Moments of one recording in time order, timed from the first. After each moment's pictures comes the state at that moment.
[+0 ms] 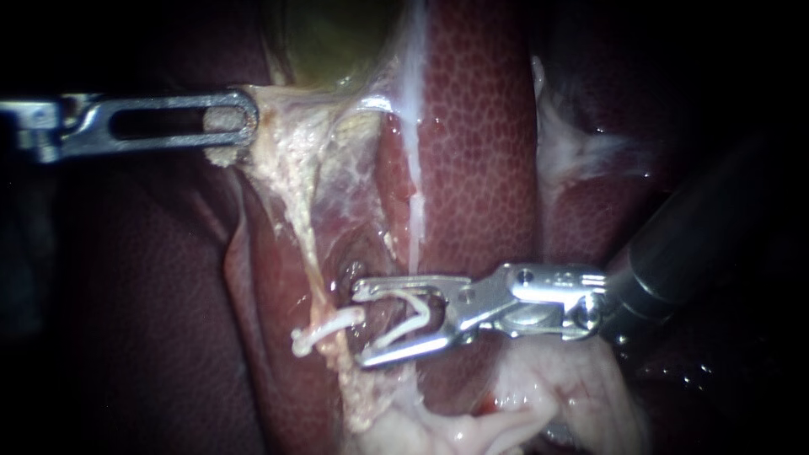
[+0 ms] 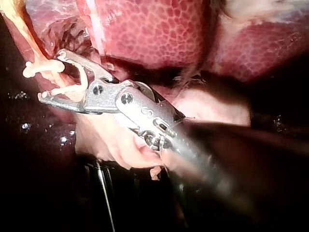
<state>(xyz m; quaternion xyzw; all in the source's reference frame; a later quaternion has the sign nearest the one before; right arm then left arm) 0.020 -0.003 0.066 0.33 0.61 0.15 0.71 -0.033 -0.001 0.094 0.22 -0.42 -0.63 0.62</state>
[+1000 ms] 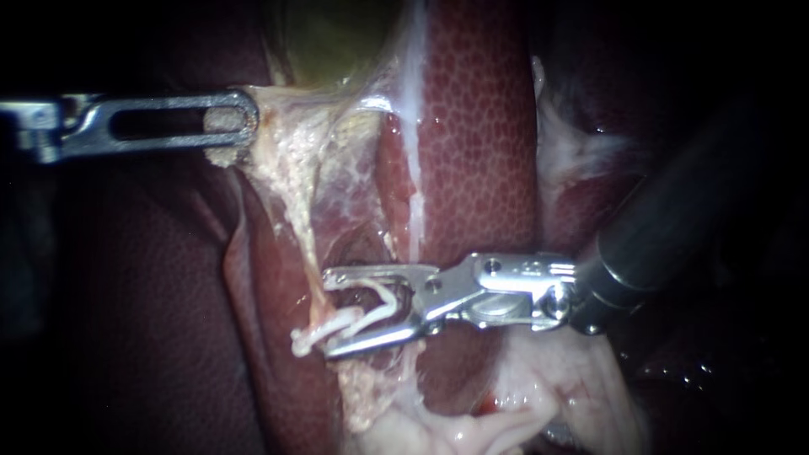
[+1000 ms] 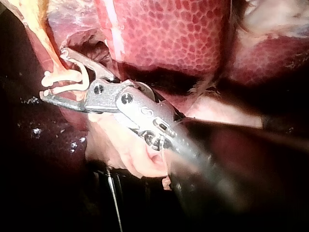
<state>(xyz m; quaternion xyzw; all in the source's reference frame) 0.024 -0.003 0.067 0.33 0.60 0.15 0.71 -0.034 -0.001 0.094 0.22 -0.42 -0.63 0.62</state>
